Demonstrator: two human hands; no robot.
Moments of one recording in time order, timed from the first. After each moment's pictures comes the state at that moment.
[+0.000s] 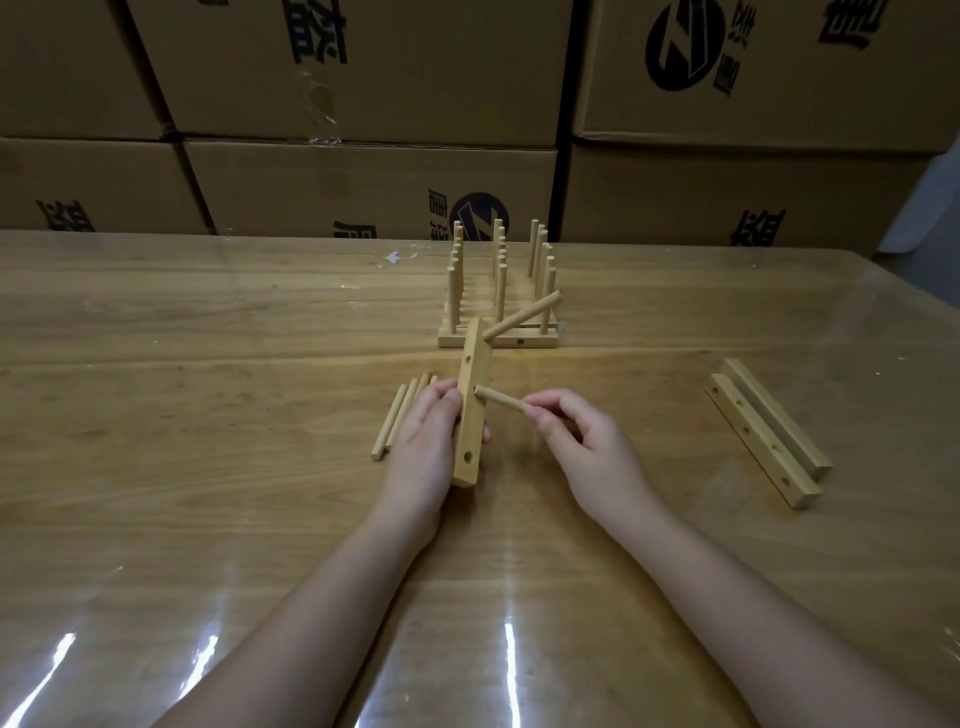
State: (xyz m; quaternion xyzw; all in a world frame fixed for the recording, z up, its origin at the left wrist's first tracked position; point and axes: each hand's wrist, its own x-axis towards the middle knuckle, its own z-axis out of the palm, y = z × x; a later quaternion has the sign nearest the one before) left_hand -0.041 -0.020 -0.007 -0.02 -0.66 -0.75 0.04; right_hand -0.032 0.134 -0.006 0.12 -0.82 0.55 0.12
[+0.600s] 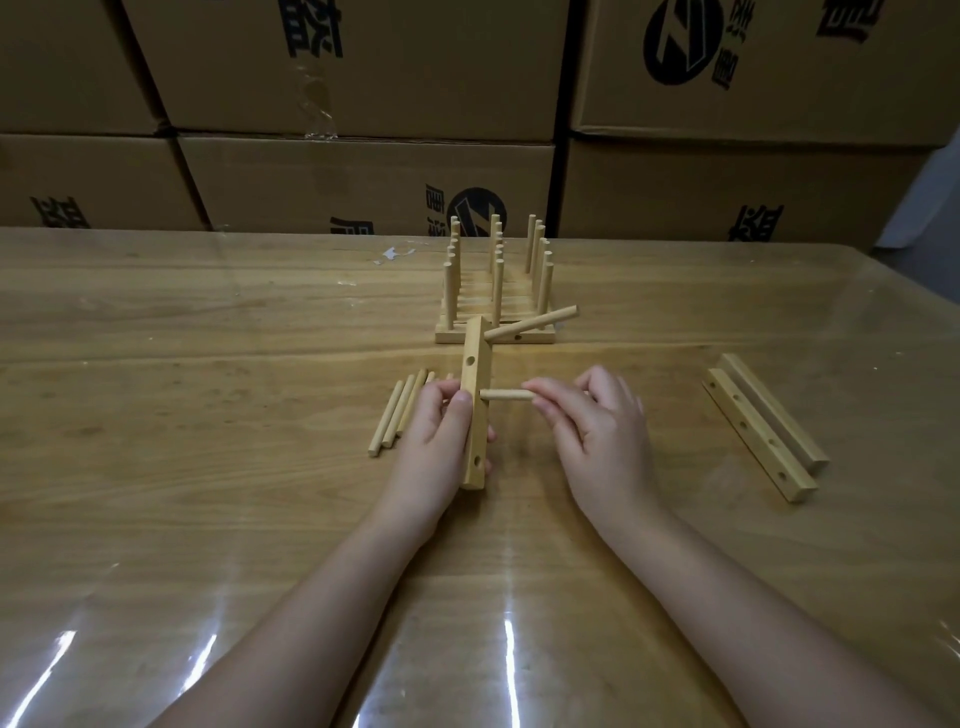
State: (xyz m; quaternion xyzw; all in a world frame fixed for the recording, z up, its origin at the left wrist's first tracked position) left_hand -0.035 -0.013 -0.002 -0.04 -0.67 -0.74 0.00; right_hand -0.030 0.136 -0.006 0.12 -0.88 0.29 0.36
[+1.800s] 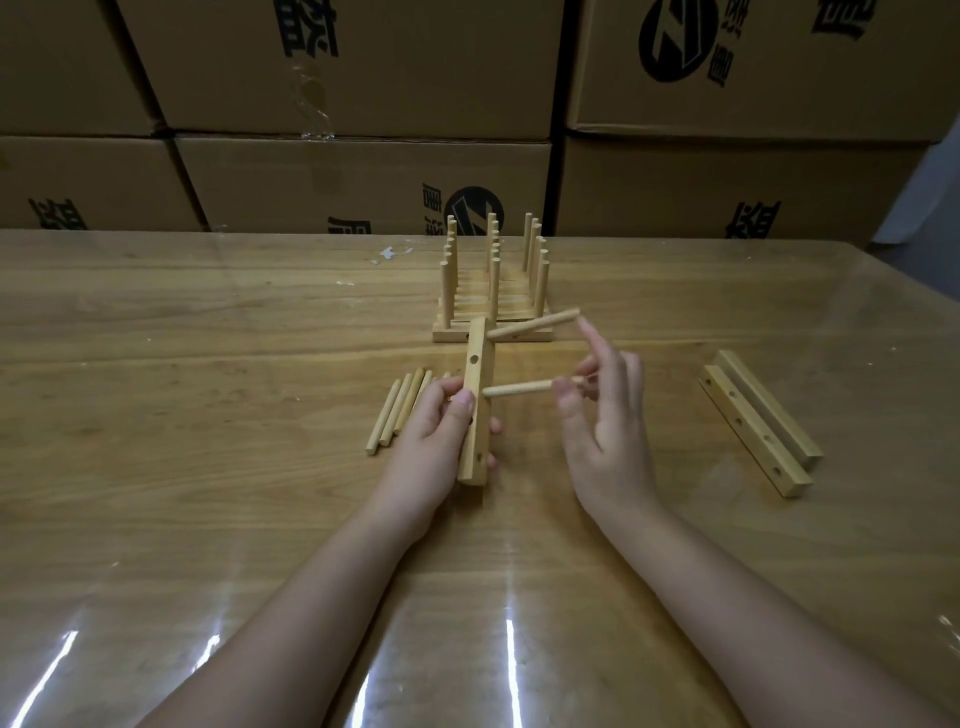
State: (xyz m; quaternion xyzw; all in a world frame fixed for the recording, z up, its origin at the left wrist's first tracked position) left_hand -0.037 -0.017 -0.003 -0.06 -0.65 -0.76 -0.03; right_hand -0.032 0.138 -0.008 0.09 -0.84 0.44 0.31
